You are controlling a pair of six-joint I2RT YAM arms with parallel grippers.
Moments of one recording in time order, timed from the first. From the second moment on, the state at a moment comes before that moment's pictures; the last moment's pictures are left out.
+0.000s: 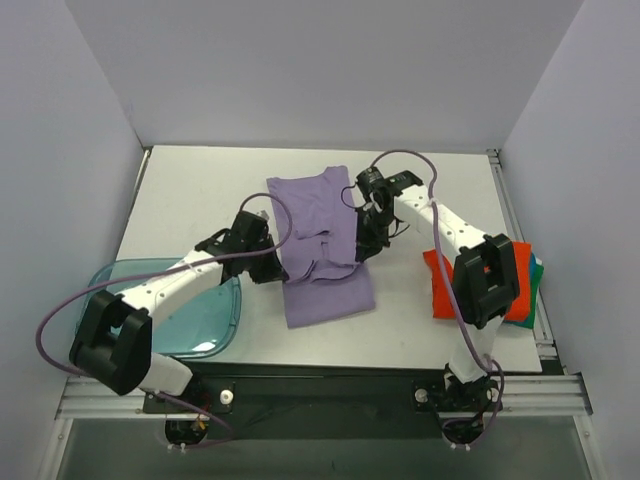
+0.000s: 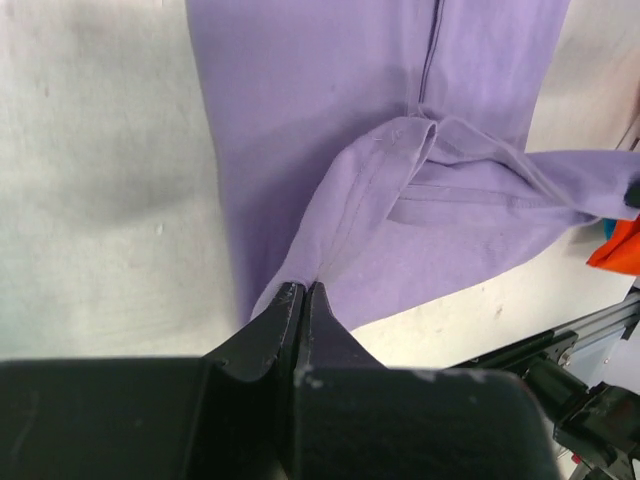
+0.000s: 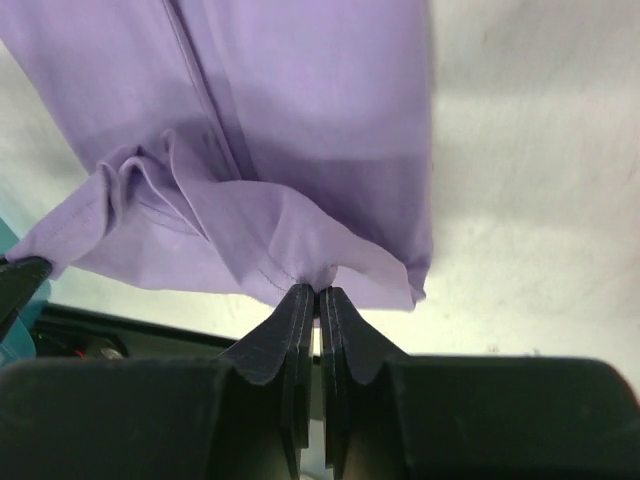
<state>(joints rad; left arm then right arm) -0.54 1.39 0.89 -0.44 0.14 -0.82 0.50 1.84 1.54 -1.07 -0.13 0.57</state>
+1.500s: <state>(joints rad) -0.54 1.44 0.79 -0.27 0.19 -0.72 0.27 1.78 1.19 -0.91 -0.28 0.39</state>
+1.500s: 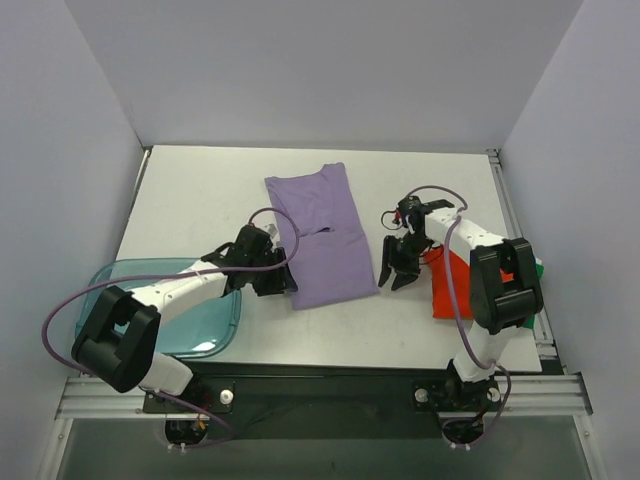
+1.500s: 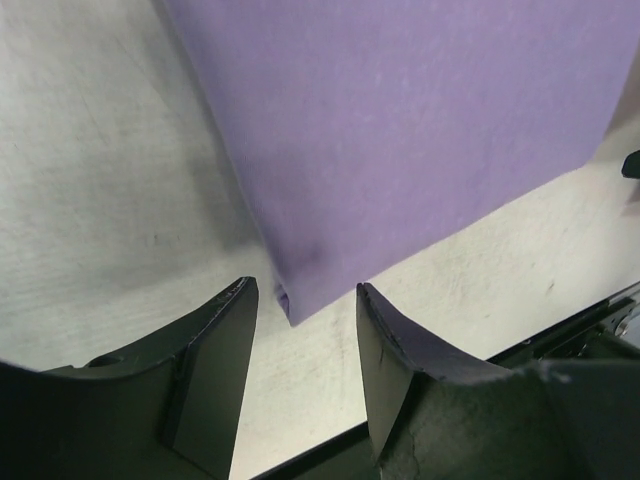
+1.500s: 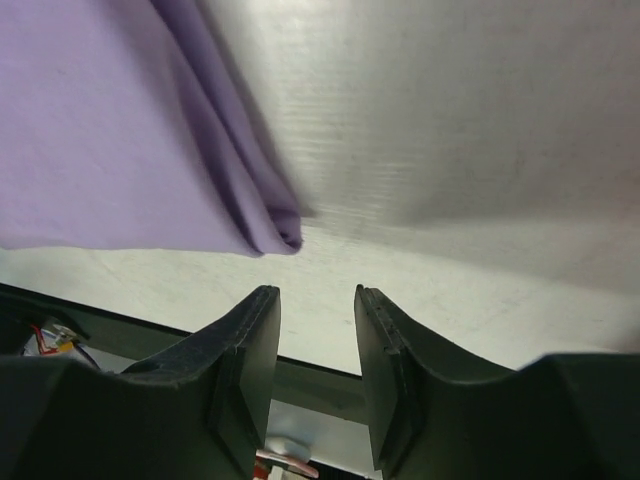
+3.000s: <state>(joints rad) -0.67 1.59 0.77 -0.21 0.17 -0.85 0.29 1.85 1.10 -0.76 -0.35 0.39</state>
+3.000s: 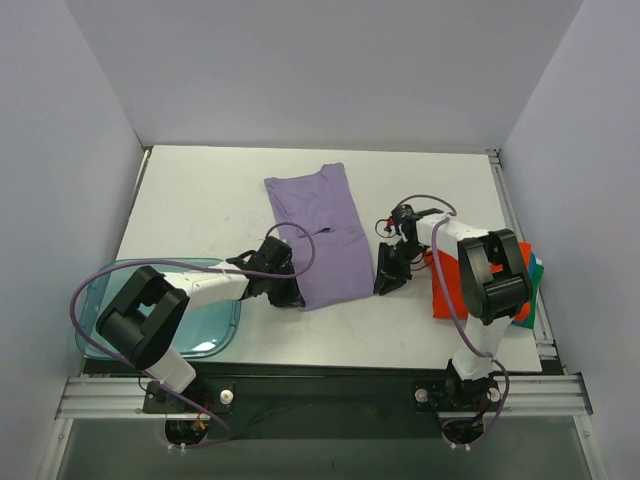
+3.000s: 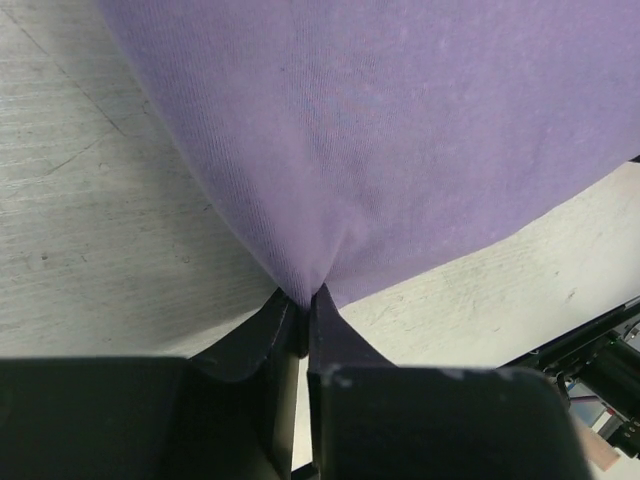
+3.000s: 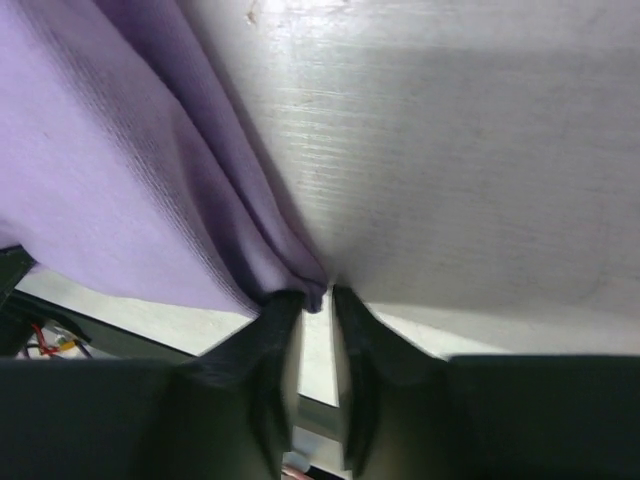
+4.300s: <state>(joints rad) -0.78 1.47 0.71 -0.33 0.03 -0.83 0.26 1.64 0.91 -0.79 -0.41 0.38</state>
